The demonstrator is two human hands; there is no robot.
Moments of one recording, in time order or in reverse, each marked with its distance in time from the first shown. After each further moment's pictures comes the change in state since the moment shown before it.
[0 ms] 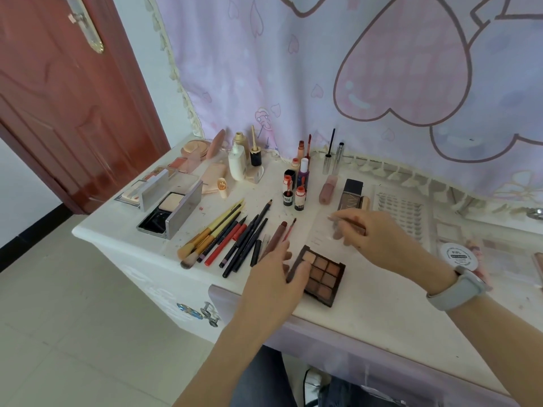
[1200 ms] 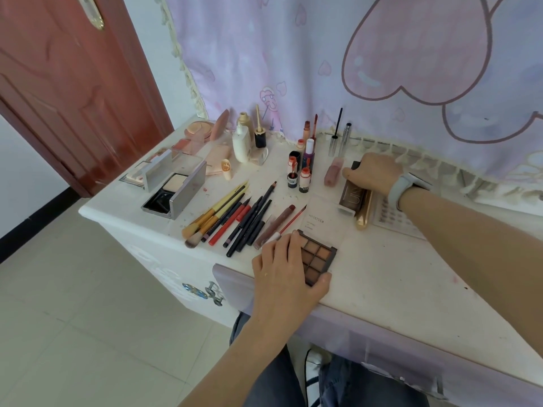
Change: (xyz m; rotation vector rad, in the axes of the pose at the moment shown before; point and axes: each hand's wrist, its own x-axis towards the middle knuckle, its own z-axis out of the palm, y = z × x) left_hand -0.019 -0.006 0.032 0.597 0.235 0.184; right_hand 0.108 0.045 -0.011 -0.532 0.041 0.404
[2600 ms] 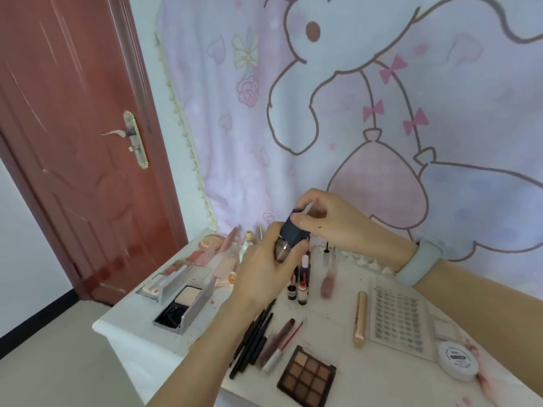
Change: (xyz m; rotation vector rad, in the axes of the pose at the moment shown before) left_hand 0.145 -0.002 -0.110 -0.524 0.286 0.231; right_hand -0.083 -0.086 -0.159 0.708 0.084 -0.592
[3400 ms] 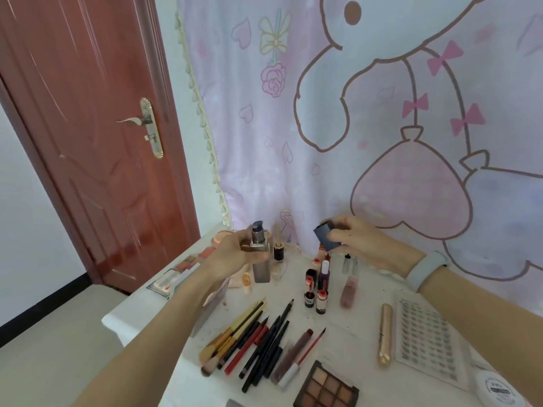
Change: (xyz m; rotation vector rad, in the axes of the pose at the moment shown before) left_hand 0.037 -0.104 -0.046 -0.404 -0.299 -0.539; right_hand 0.045 0.081 0.024 0.393 -0.172 0.318
